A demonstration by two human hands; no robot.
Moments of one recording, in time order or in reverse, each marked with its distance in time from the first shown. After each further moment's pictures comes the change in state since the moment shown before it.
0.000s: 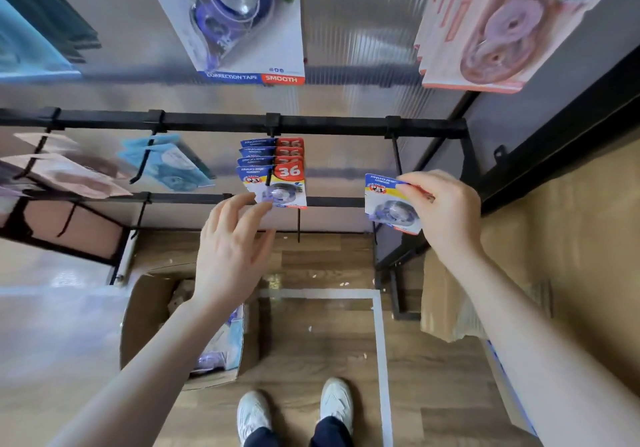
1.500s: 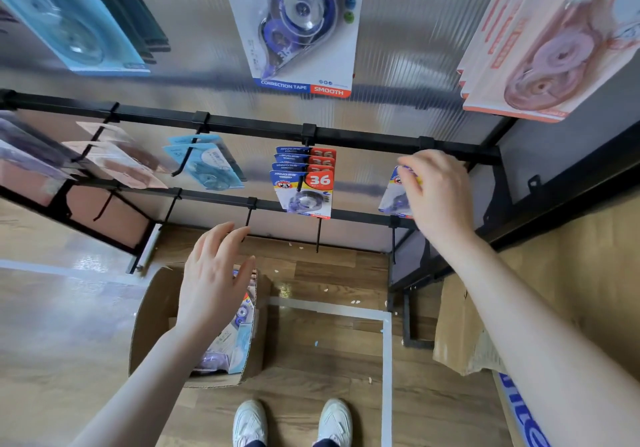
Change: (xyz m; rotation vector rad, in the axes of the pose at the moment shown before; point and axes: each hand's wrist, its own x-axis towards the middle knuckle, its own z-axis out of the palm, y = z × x) left_hand -0.047 -0.040 -0.003 0.036 -0.032 -0.226; right_hand 0.042 -0.014 0.033 -0.234 -0.042 -0.193
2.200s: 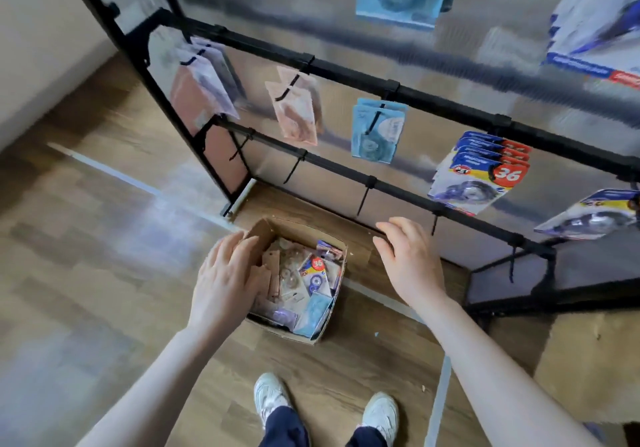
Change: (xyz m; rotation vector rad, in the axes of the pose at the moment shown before) left_hand -0.126 -0.164 -0.069 0.076 -0.047 -0.348; right_hand -0.109 -0.208 0.112 0.101 -0.404 -0.119
